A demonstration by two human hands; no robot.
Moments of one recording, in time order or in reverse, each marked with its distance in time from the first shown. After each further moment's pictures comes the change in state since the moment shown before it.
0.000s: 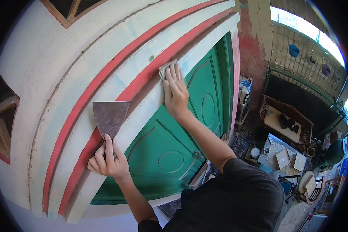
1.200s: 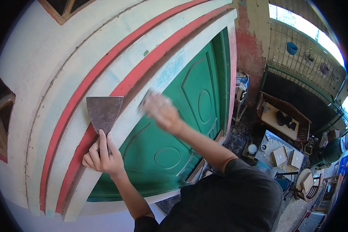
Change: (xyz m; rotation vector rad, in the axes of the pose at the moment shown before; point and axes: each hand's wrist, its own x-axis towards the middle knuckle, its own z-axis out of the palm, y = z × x) left_hand -0.003 -0.002 0.004 -0.004 0.021 -0.003; right_hand -0.069 -0.013 -0.015 0.151 -0.095 -0.368
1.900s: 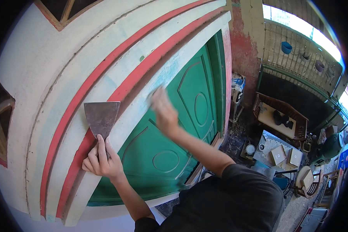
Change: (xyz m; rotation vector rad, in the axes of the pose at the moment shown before) left_hand 0.000 0.002 -0.002 -0.006 -0.010 -0.024; right_hand 0.008 -0.005 0.001 0.005 0.076 0.359
